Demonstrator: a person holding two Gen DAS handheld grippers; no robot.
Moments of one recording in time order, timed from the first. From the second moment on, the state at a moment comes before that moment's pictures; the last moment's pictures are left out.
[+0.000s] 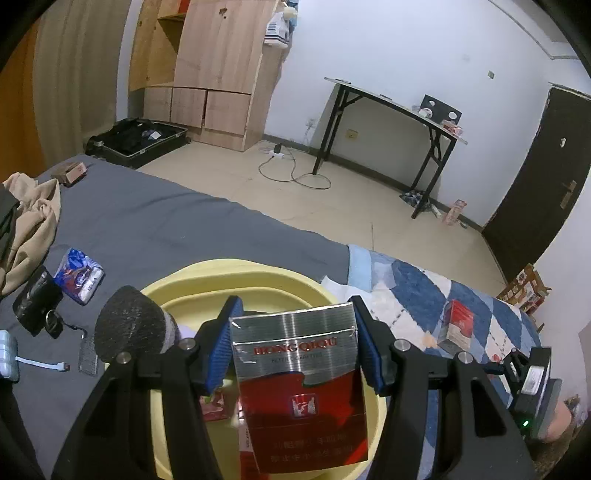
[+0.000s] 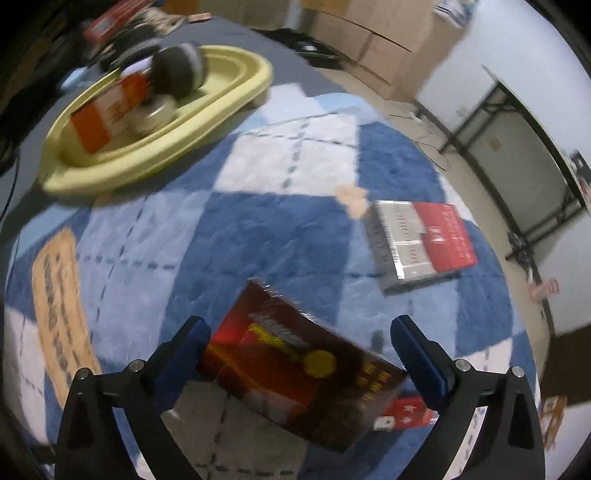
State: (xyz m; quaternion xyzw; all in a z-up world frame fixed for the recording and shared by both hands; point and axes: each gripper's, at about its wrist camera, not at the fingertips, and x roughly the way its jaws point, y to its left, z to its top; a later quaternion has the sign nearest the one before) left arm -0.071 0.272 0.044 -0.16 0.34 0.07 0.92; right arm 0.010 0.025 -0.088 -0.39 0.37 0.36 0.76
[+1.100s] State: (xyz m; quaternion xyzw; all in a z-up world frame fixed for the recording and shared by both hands) left arm -0.071 0.275 0.043 -0.16 0.34 0.08 0.92; right arm 0.060 -0.050 -0.033 -0.15 0.40 0.26 0.86
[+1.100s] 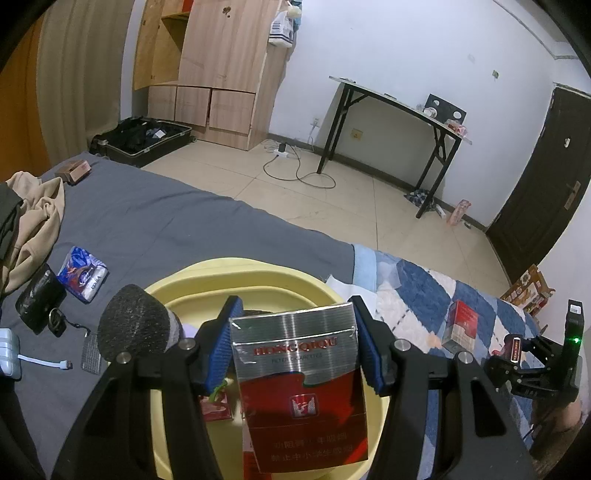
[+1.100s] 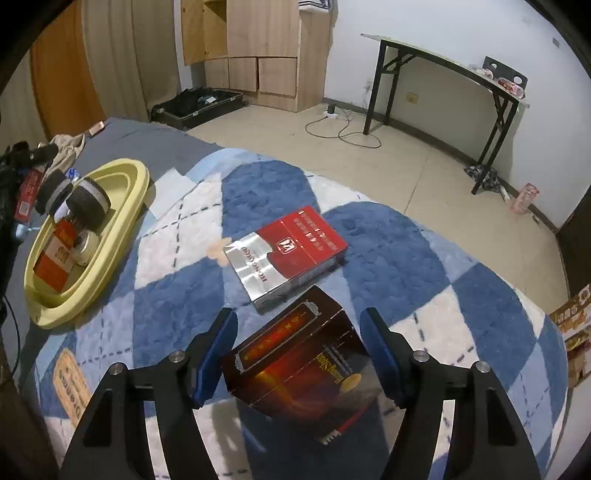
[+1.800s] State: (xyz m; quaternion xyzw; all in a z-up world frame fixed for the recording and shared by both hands) left arm -0.085 0.343 0.015 -0.24 0.34 0.10 0.90; right arm -0.034 0.183 -0.008 -0.19 0.35 0.53 0.75
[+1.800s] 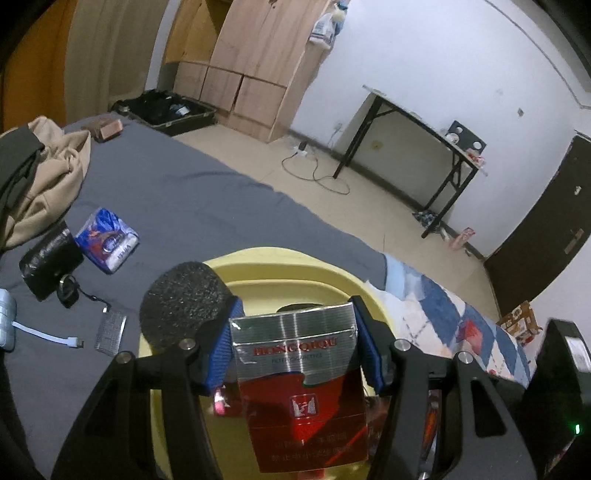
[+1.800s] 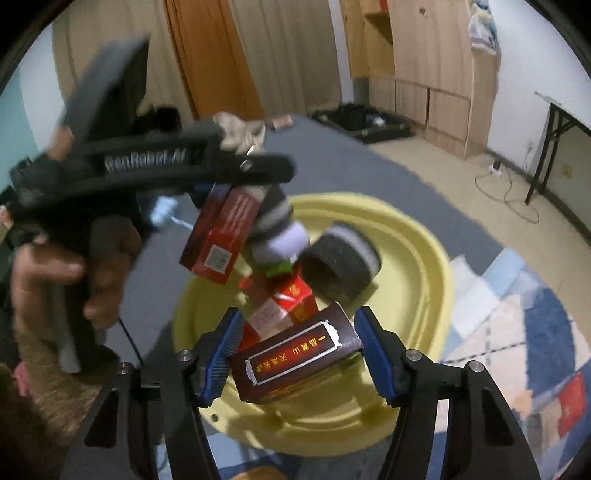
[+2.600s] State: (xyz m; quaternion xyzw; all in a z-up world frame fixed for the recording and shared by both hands) left arm -0.044 0.219 0.068 -0.17 0.31 -0.01 0.94; right arm 0.001 -0.025 0.041 -0.08 0.31 0.29 0.90
